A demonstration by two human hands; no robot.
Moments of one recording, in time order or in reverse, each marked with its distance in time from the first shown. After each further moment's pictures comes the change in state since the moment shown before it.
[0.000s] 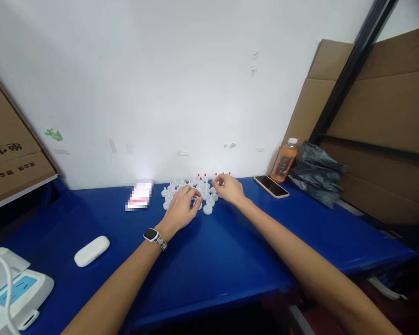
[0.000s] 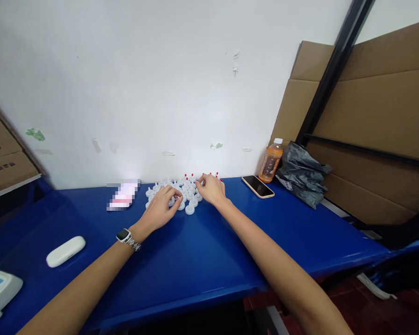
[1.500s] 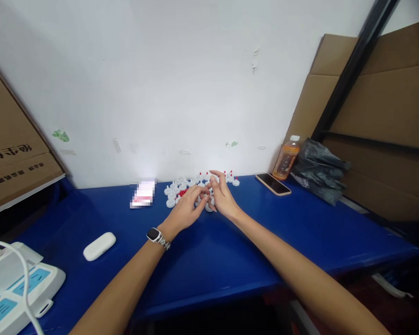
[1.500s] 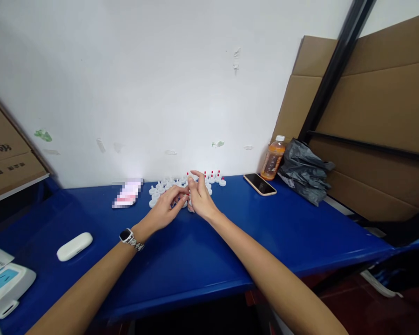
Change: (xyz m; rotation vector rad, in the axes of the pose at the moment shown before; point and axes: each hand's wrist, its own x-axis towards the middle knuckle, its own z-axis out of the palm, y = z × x) left_hand -0.004 0.018 -0.009 -0.316 -0.032 0.069; right_hand -0.053 -0.045 0.009 1.154 -0.184 -0.084
